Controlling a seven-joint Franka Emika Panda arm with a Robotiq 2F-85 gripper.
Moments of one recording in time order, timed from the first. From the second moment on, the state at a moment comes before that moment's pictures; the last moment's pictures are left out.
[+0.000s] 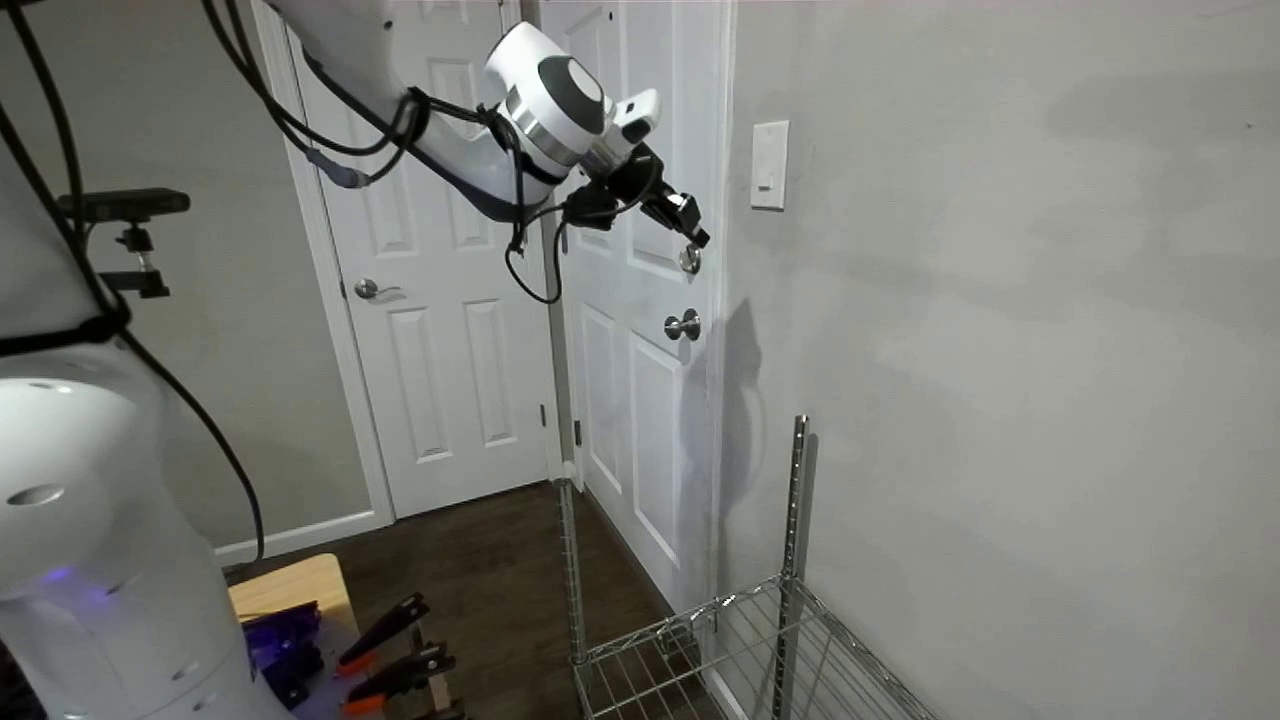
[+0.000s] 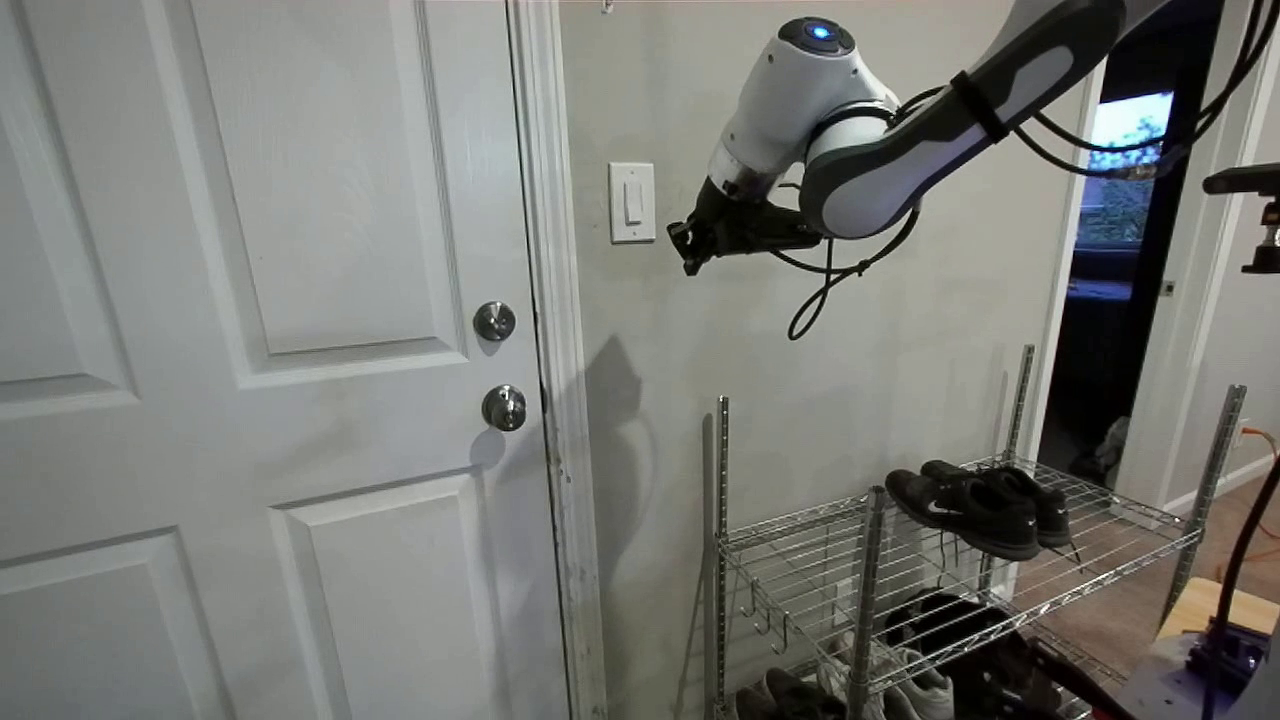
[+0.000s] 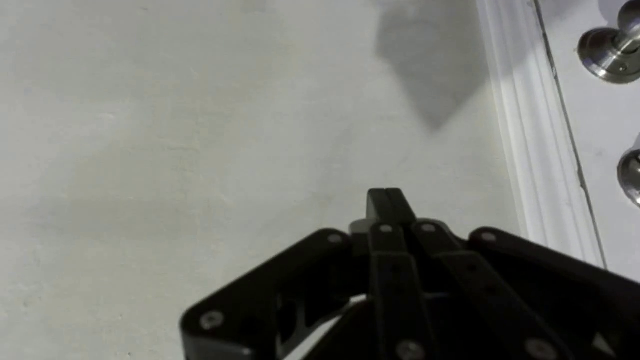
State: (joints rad) arm -0.06 -0.11 0.23 -2.17 -0.81 2.78 1.05
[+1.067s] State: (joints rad) arm -0.07 -0.11 0.23 -2.17 -0.88 2.80 1.12
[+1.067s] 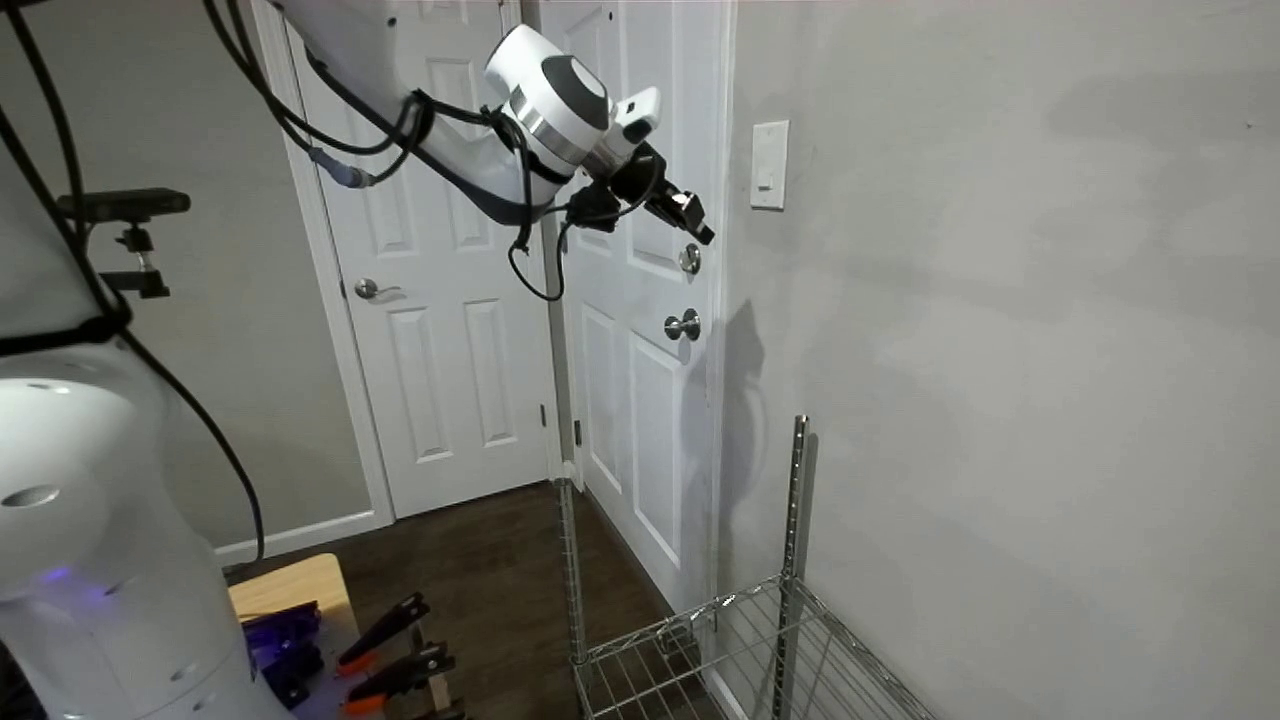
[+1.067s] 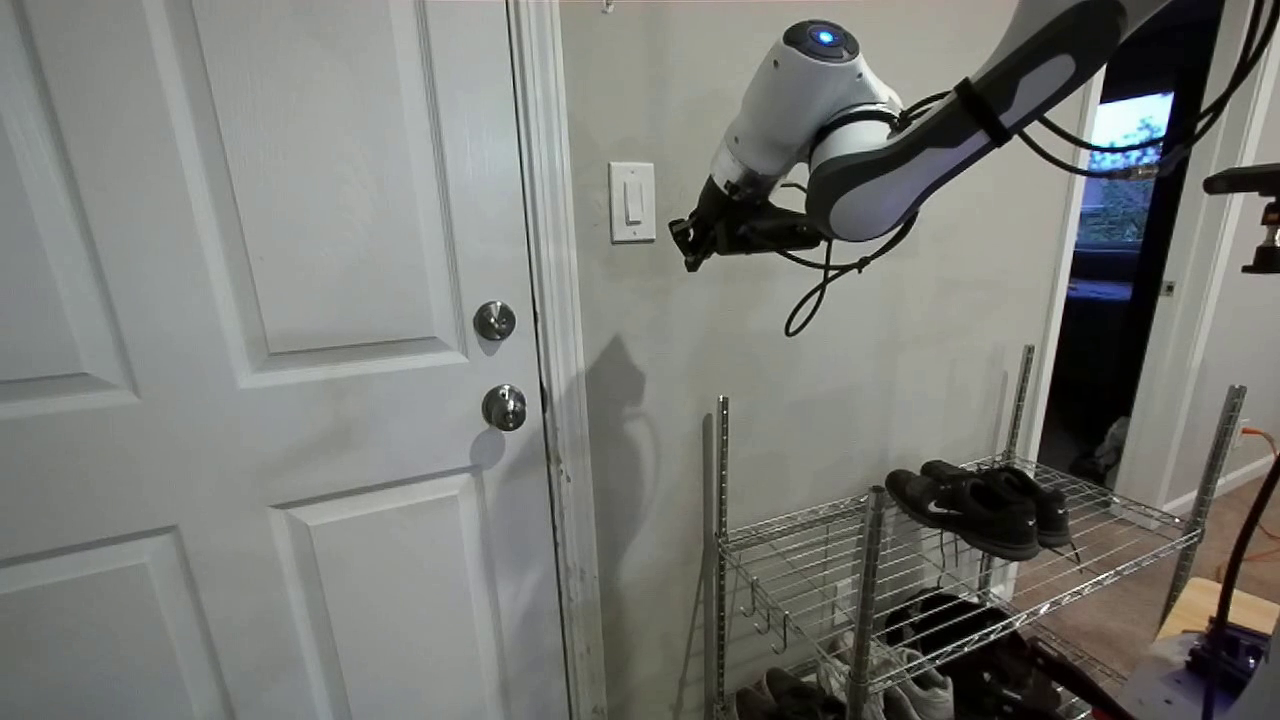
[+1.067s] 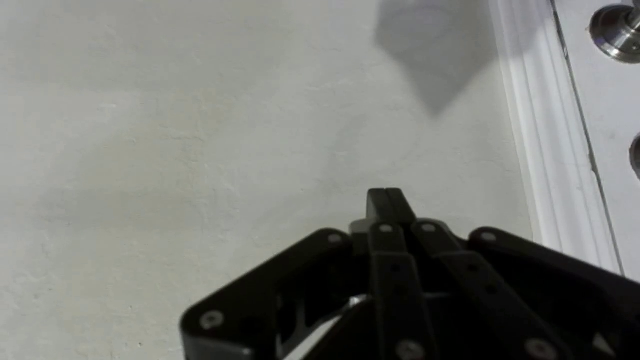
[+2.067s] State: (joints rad) arm -0.07 -0.14 0.27 -2.13 -1.00 2.81 1.31
